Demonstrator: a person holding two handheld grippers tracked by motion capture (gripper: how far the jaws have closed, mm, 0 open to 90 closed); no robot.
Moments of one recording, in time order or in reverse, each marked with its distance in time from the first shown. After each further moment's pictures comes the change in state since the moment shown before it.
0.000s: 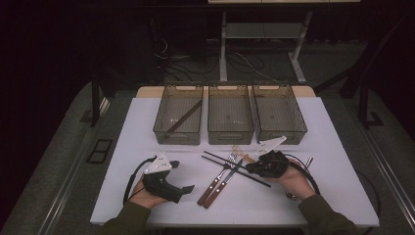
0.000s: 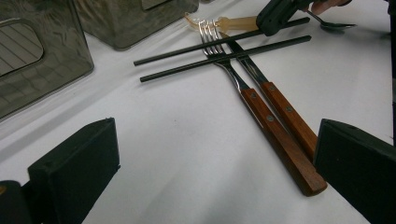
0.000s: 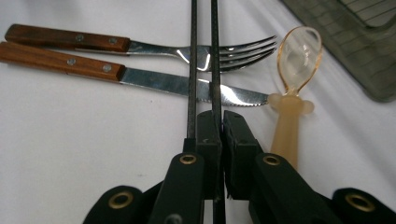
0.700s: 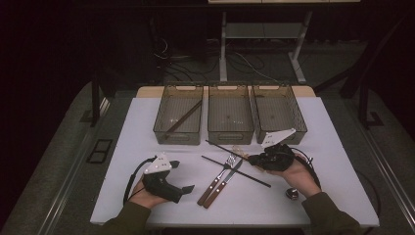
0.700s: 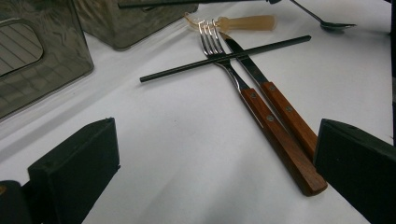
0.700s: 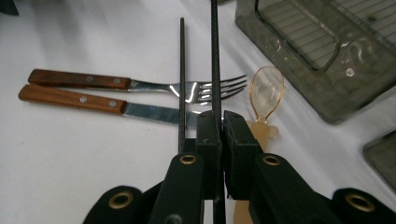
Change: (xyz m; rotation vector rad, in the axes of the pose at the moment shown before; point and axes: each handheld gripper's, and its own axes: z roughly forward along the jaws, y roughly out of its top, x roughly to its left) left arm 0.000 0.000 0.000 0.003 0.000 0.001; right arm -0.005 0.014 -0.025 -0.077 -0.019 0.023
